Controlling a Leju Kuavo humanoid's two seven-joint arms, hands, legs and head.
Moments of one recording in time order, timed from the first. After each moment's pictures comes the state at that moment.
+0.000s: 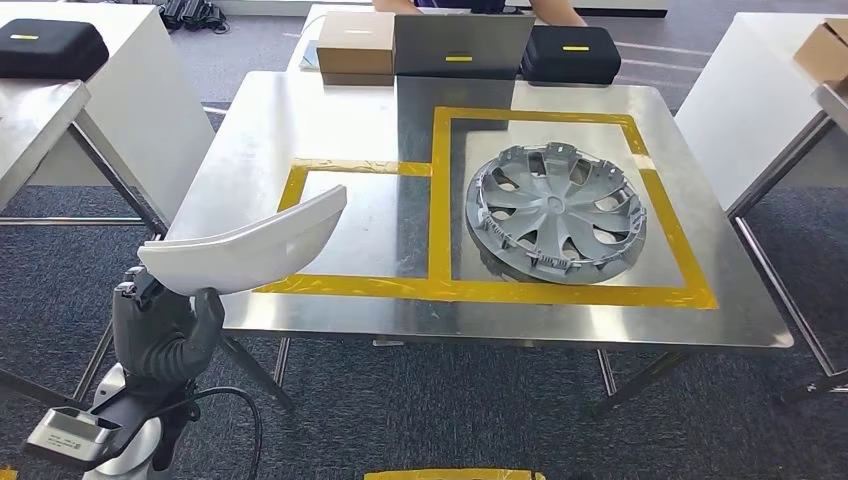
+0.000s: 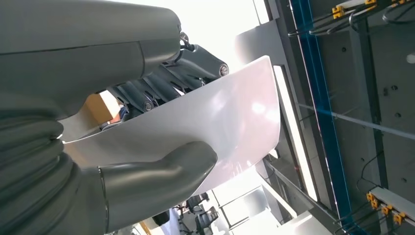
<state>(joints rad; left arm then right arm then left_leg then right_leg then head) -0.06 0.02 -0.09 -1.76 -0.15 0.00 -0.70 -0.16 -0.07 1.27 -0.14 -0.96 -0.29 0.05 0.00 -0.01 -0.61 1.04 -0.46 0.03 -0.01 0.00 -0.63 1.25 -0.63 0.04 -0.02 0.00</state>
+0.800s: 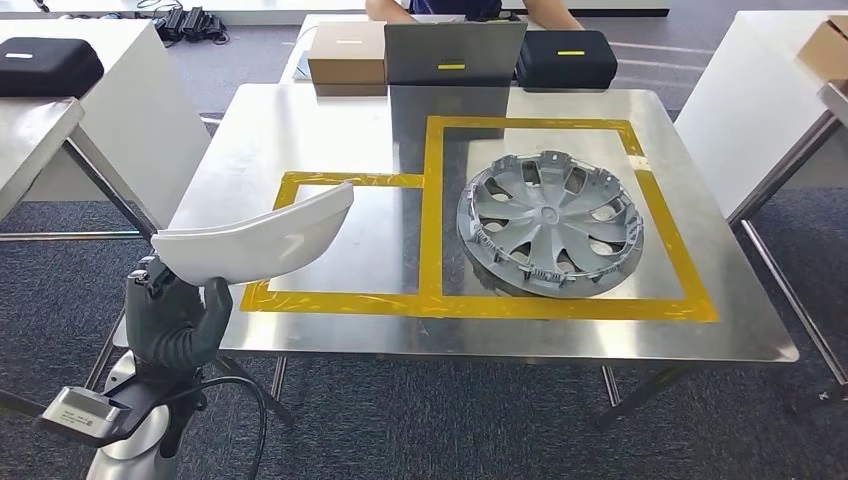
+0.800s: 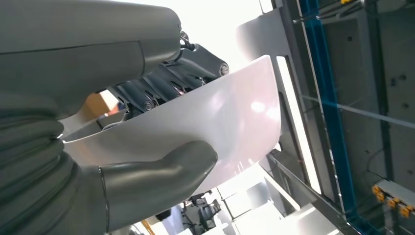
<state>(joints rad) -0.11 0.03 -0.10 -1.69 -0.13 -0.01 -0.70 -0.14 -0.08 1.27 -0.14 -0.98 -0.30 0.05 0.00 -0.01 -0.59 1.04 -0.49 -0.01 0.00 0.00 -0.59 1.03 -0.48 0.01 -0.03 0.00</state>
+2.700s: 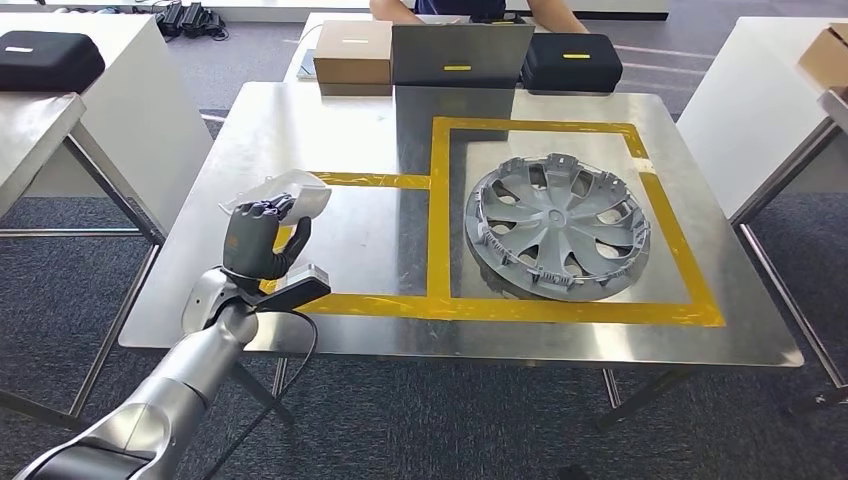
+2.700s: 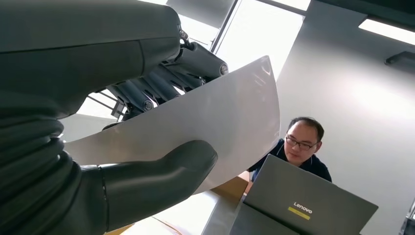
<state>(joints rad) -0.67 0.00 -0.22 -0.54 -0.75 0.69 -0.70 -0.20 -0.07 1.39 -0.14 -0.97 -0.25 0.03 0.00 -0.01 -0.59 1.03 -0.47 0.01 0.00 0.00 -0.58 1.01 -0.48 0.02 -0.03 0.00</state>
